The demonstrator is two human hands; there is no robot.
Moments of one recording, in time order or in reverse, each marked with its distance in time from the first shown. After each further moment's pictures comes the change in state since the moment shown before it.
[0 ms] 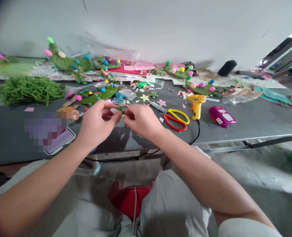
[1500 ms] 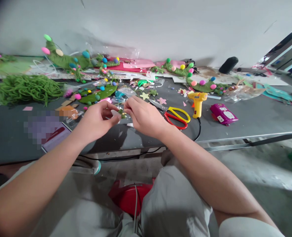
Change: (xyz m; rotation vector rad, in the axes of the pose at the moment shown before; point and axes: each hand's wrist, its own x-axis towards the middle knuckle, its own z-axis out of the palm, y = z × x) left_hand 0.009 -0.009 -0.009 0.063 -0.185 -0.159; right_hand -0.001 0.004 -0.017 -0.108 -0.074 -0.184
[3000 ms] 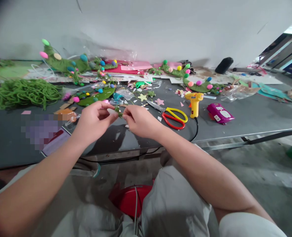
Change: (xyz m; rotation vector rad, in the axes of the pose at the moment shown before) left_hand 0.002 0.002 0.004 -0.119 0.110 0.025; right_hand 0.004 -0.006 0.006 0.195 -0.097 0.244
